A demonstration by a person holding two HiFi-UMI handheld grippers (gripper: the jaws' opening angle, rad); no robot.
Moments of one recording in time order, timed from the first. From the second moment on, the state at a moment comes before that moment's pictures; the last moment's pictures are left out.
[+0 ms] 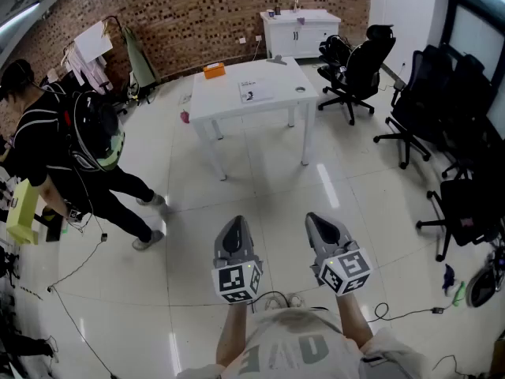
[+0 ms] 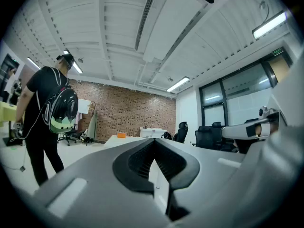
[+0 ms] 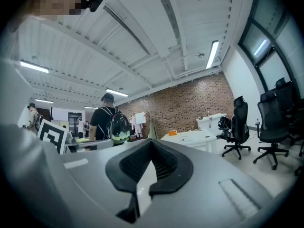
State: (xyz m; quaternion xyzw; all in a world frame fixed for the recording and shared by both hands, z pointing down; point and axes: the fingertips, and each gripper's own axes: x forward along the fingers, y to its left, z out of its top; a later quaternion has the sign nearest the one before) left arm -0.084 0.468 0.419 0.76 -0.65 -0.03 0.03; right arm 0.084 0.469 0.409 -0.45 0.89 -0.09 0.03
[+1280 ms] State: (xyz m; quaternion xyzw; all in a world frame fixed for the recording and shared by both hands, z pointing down) left arm -0.067 0.430 0.420 0.75 -0.66 -0.03 0.02; right arm 0.138 0.420 0.433 -0.45 0.88 -0.15 0.07
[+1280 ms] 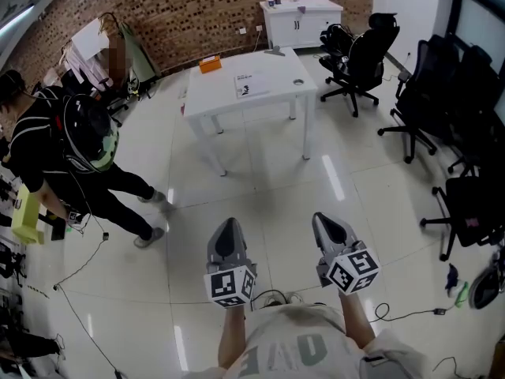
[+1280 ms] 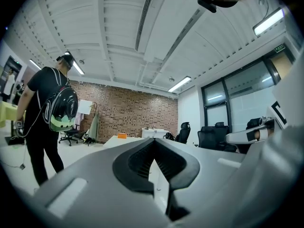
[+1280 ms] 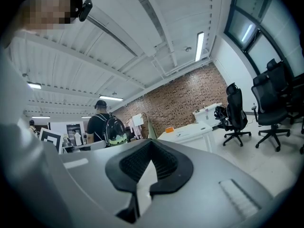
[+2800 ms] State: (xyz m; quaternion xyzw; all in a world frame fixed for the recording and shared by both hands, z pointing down) left arm -0.176 -0.187 0.423 0.76 -0.65 -0.05 0.03; right arm 0.036 -0.193 0.440 -0.46 0.88 -0.14 0.04
